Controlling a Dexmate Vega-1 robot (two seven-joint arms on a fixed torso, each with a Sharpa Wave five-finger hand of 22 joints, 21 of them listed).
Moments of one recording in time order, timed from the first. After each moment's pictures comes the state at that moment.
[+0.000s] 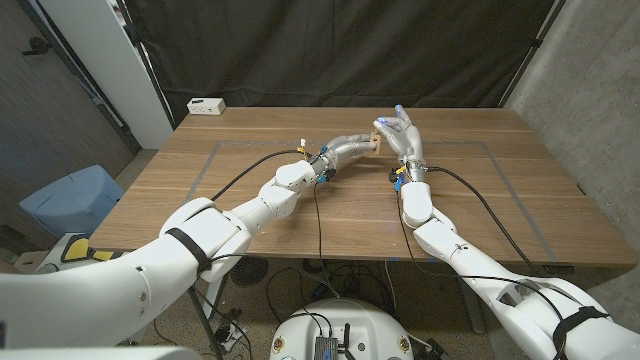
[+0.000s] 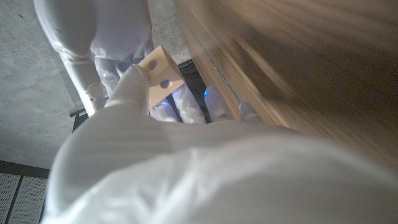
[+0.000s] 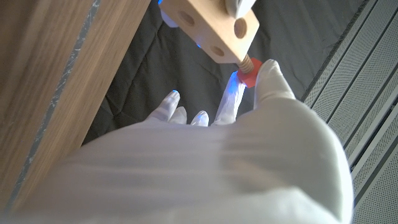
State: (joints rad) left arm 0.33 0.05 0.68 -0.51 -0.39 -0.49 -0.37; left_hand 0.85 0.05 0.31 -0.15 0.19 0.85 -0.23 0.19 0.19 0.81 -0.20 0.21 0.36 0.41 -0.04 0.20 0.18 0.06 0.21 0.19 0.17; right arm -0.72 -0.27 -0.52 -1.06 0.05 0.60 -0.56; right_hand 0.96 0.06 0.22 -0.16 0.19 0.90 -0.13 0.56 0.23 0.17 -0.13 0.19 0.19 0.10 -0.04 0.21 0.20 0.34 -0.04 0.19 0.16
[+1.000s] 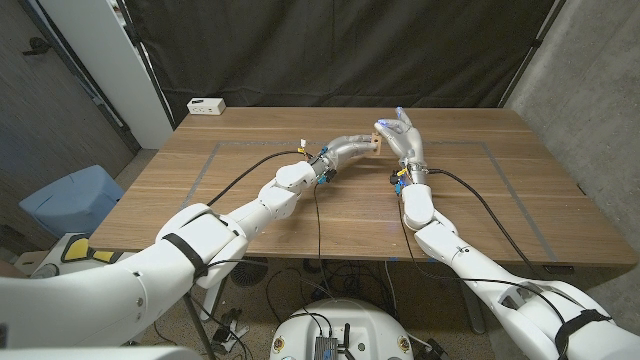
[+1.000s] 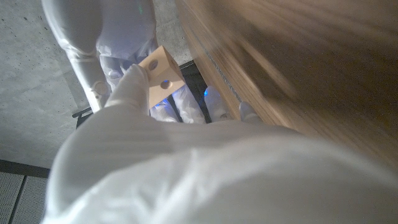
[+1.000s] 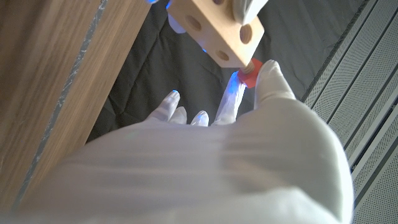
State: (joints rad) left arm 0.36 0.07 0.69 -0.57 -0.39 -0.47 -0.36; left_hand 0.85 0.05 0.32 -0.15 0.19 0.85 -0.23 0.19 0.19 0.81 -0.20 0.21 0.36 0.41 -0.04 0.20 0.18 0.06 0.21 0.19 0.17; right arm -0.73 -0.28 -0.52 -1.06 0.06 0.61 -0.56; right_hand 0.96 0.06 0.22 -0.15 0.19 0.90 -0.13 0.56 0.23 0.18 -0.13 0.19 0.19 0.10 -0.04 0.21 0.20 0.34 -0.04 0.19 0.16
